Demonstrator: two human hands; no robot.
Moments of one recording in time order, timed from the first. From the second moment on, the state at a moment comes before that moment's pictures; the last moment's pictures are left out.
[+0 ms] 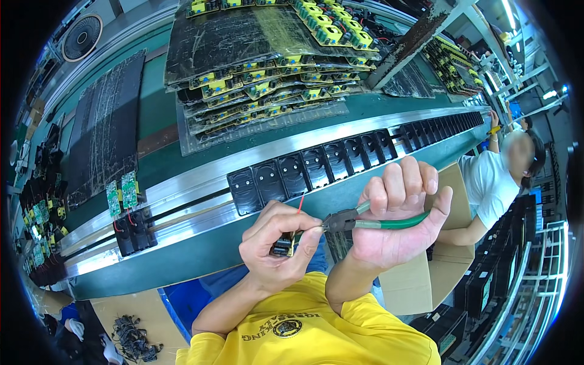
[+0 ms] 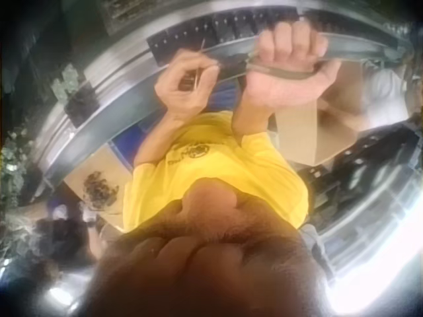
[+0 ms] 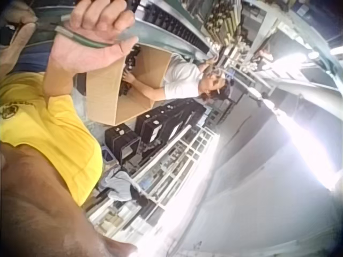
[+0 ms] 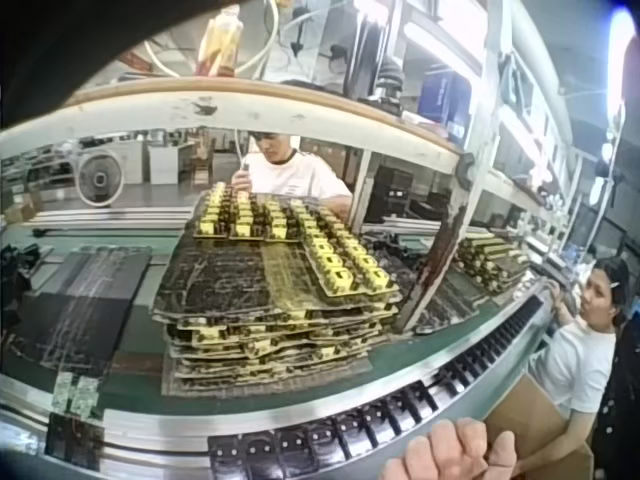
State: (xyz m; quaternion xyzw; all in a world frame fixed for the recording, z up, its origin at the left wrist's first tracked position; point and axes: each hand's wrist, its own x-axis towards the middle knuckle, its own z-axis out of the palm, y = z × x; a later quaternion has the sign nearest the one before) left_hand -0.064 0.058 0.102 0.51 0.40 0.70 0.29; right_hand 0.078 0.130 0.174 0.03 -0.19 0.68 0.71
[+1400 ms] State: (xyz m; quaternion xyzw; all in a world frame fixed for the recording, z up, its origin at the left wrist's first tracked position) left_hand -0.093 0.067 0.104 0.24 0.05 0.38 0.89; right_hand 0.071 0.137 0.246 0.33 -0.56 0.70 0.29
